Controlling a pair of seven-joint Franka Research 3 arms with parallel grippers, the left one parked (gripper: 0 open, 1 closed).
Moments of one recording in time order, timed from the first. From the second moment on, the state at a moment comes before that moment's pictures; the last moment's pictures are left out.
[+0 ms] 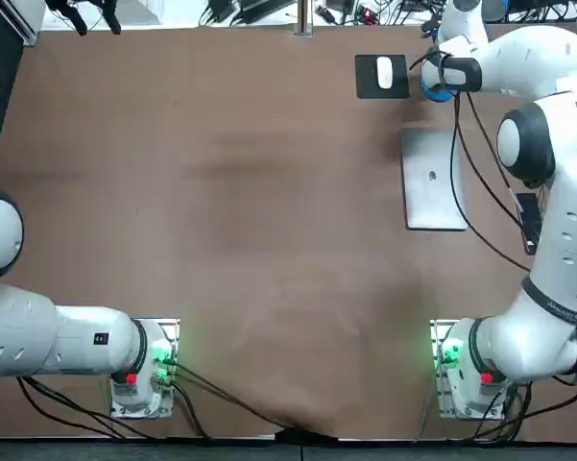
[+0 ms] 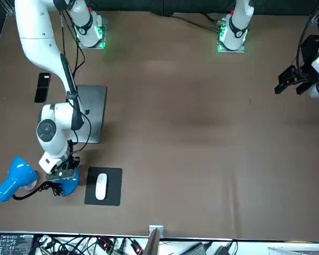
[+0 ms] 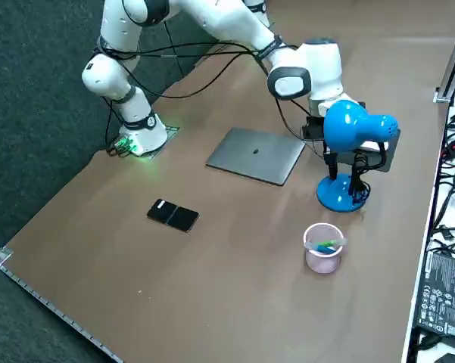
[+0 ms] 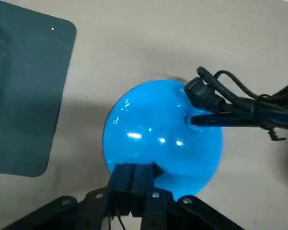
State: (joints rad) arm 0.22 0.72 -0.18 -1.64 -0.18 2.54 0.03
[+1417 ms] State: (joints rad) arm 0.27 0.56 -0.15 -1.62 -0.17 2.29 0.03
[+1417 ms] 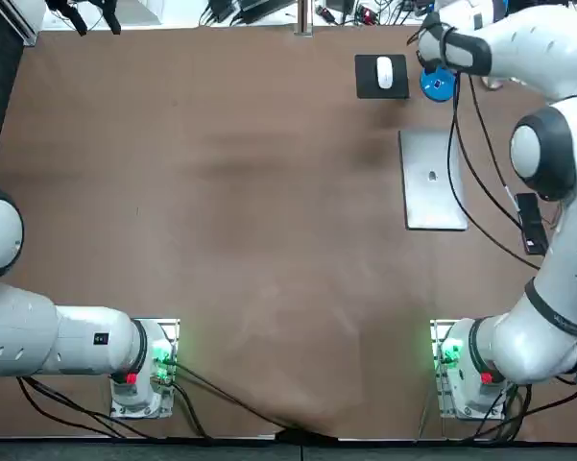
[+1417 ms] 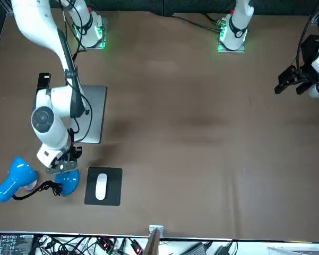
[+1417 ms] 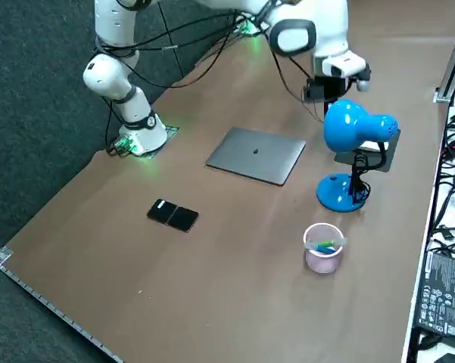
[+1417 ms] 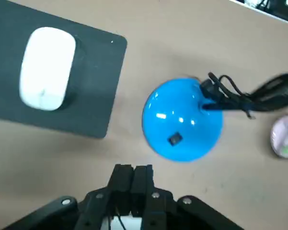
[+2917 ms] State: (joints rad) arm 0.18 0.05 -0.14 -1.62 0.00 1.67 -0.01
